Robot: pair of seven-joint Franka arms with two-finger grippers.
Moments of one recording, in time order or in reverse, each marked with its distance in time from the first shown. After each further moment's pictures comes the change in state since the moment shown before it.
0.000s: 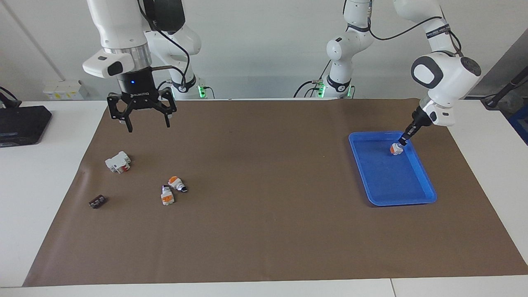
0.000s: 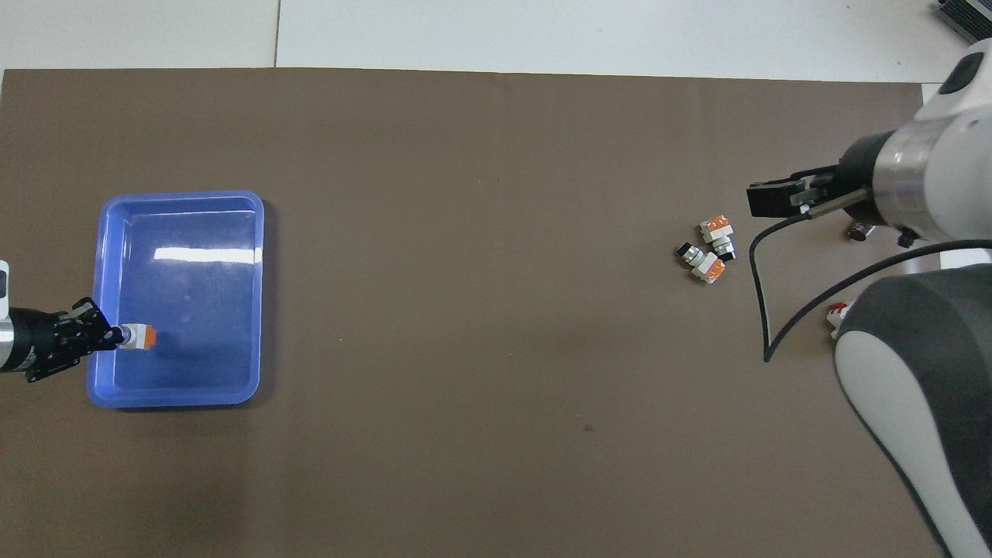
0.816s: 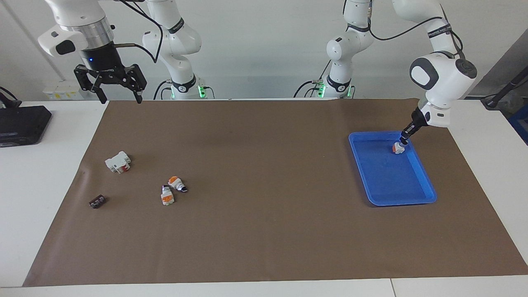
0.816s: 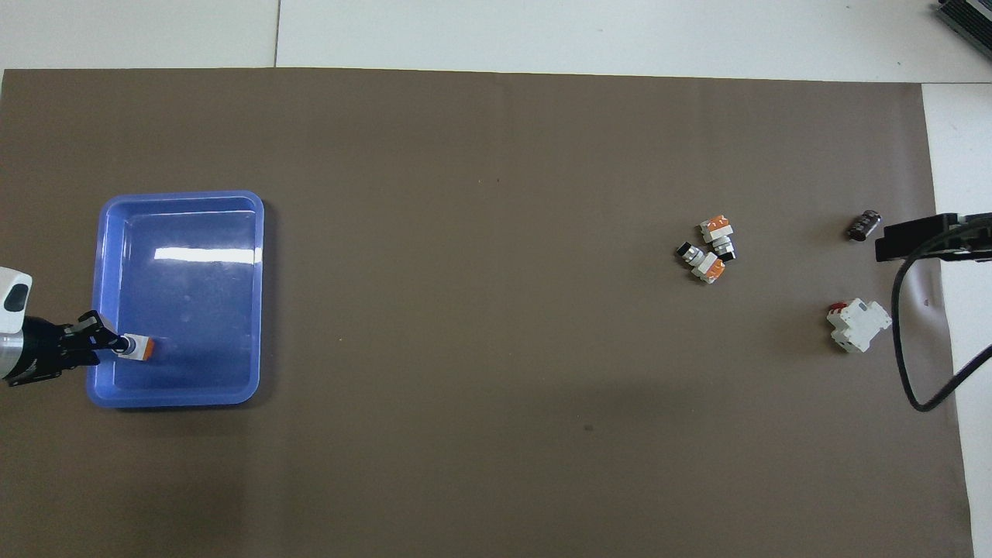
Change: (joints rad) left arm 0.000 0.001 -0.002 0.023 0.102 -0.004 0.108; right arm 0.064 -0.016 -0.179 0.080 0.045 -0.324 0.085
